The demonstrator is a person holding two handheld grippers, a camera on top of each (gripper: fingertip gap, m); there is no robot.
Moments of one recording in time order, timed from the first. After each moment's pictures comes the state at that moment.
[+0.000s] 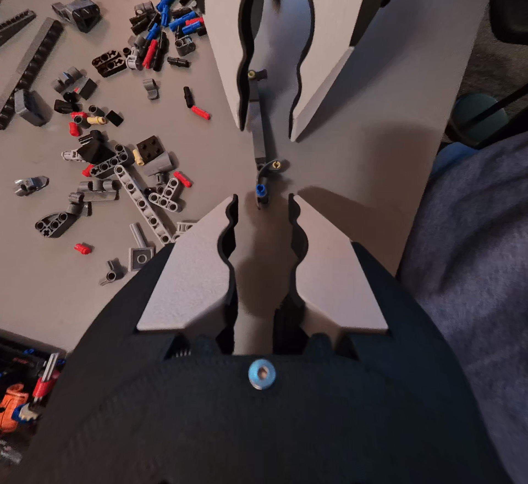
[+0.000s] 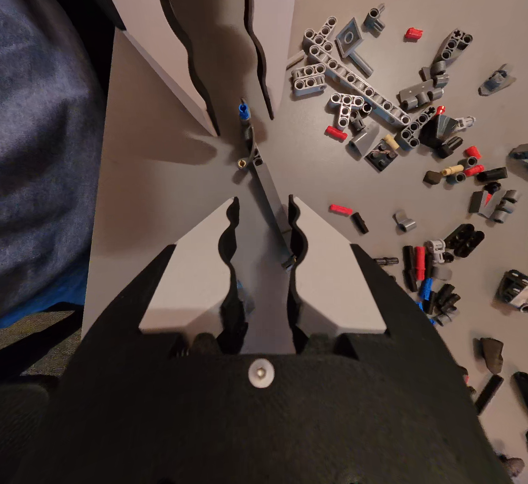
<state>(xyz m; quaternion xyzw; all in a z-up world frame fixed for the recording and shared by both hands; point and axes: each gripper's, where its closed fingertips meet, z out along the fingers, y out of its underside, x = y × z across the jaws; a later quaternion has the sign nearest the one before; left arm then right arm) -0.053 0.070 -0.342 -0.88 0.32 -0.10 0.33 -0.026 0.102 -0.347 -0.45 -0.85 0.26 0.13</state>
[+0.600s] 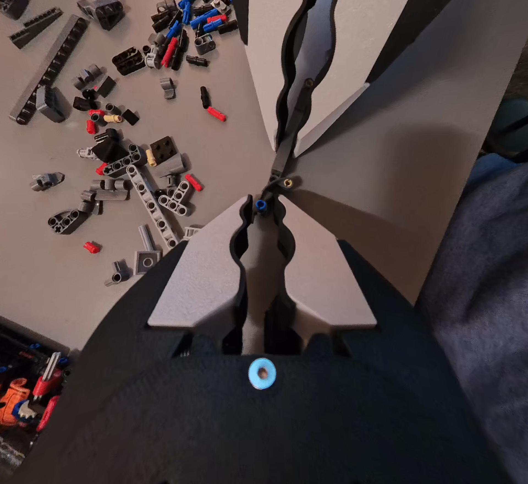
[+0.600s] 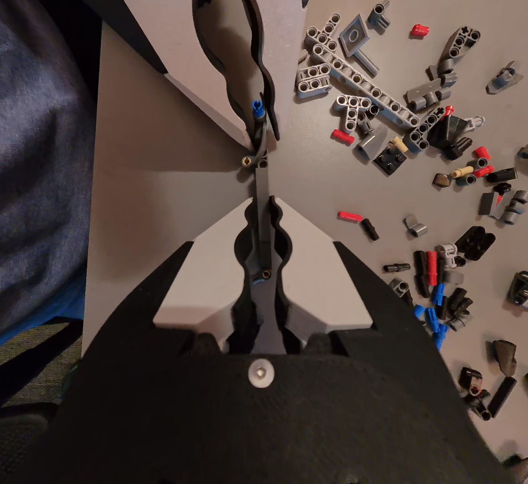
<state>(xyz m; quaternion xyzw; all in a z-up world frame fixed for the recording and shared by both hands) -0.056 0.082 -0.349 -0.89 0.30 -0.06 0.34 -0.030 0.095 -0.354 -0.46 -0.84 0.25 0.14</state>
